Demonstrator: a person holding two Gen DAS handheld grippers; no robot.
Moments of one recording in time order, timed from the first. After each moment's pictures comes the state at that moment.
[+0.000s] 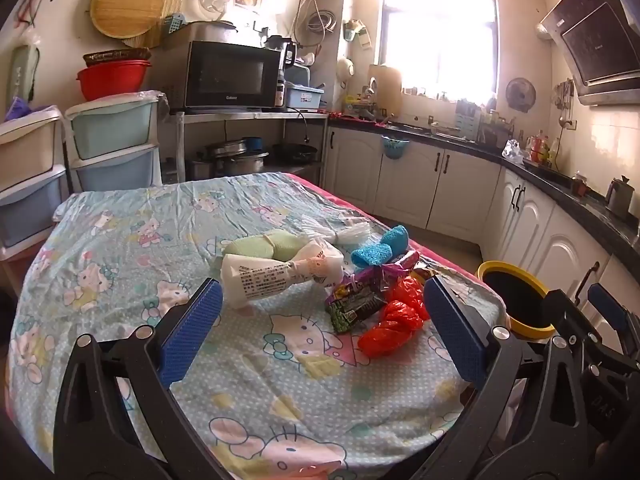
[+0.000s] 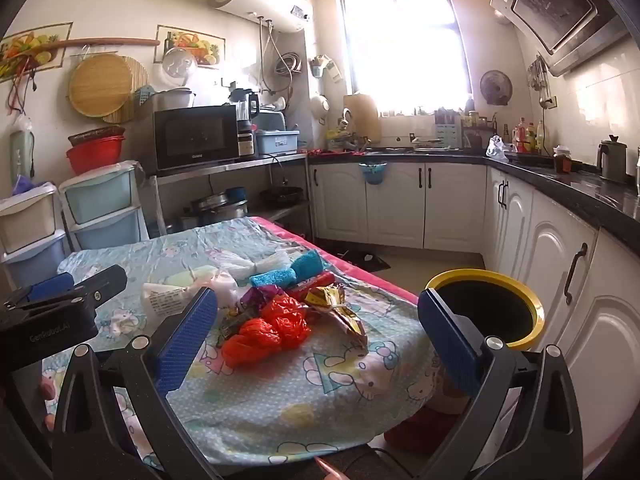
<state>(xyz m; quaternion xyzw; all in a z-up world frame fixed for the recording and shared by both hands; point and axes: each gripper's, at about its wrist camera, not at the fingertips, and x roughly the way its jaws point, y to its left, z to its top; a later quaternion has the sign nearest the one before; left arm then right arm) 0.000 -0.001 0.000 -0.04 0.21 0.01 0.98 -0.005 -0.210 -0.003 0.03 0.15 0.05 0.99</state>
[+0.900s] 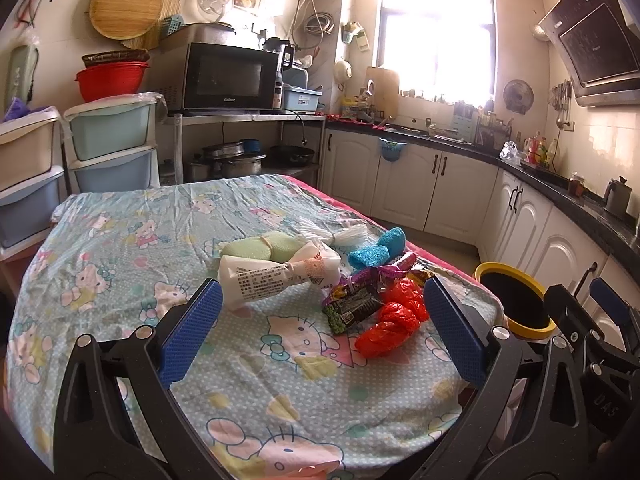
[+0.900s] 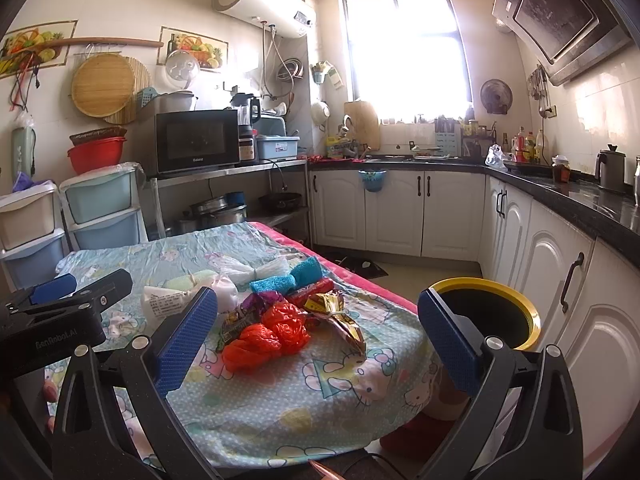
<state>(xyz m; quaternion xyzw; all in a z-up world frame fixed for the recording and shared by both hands) 0.001 -0.002 -0.002 -0.05 0.20 0.01 0.98 -0.011 -0.206 0.004 0.02 0.14 0.05 0.99</state>
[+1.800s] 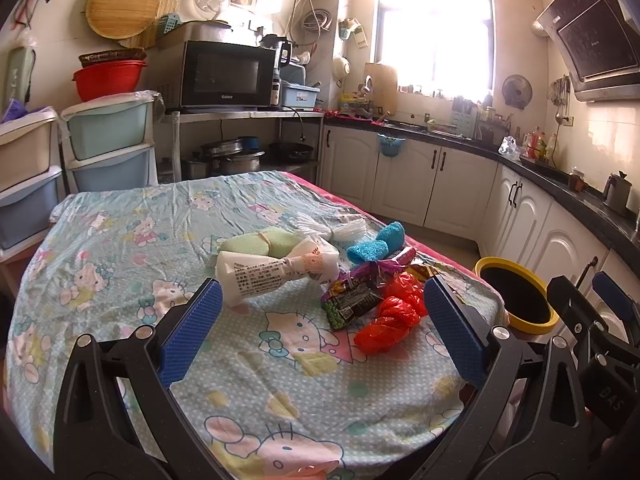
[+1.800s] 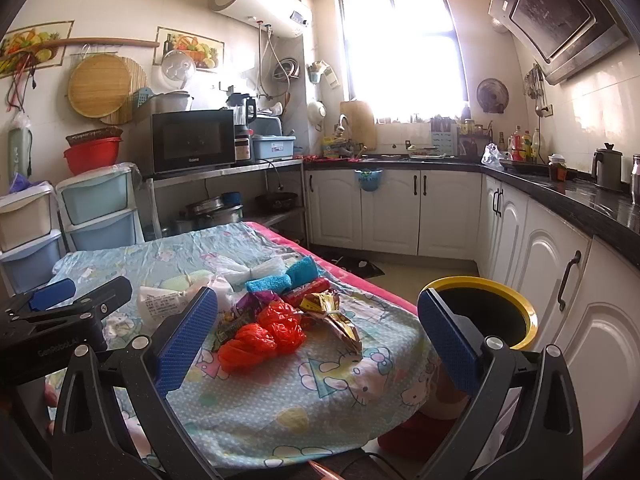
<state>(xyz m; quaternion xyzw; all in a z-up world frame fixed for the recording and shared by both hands) 0.000 -0.002 -0.002 -0.05 0.20 0.00 0.98 -0.011 -0.210 0.000 0.02 0.14 0.04 0.99</state>
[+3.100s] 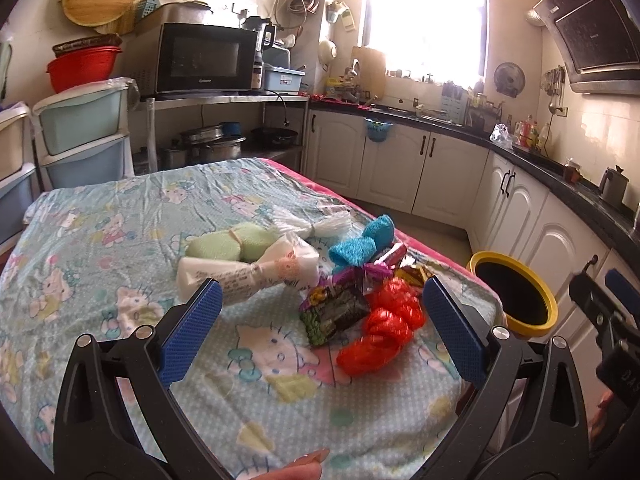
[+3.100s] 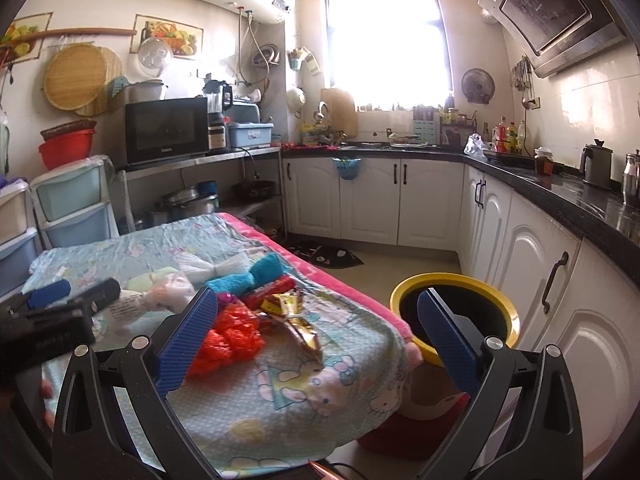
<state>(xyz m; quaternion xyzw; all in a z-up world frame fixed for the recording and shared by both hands) 0.056 -0.015 -0.008 -0.05 0.23 -0.02 0.97 0.027 -0.239 0.004 0.01 0.17 0.00 0.99</state>
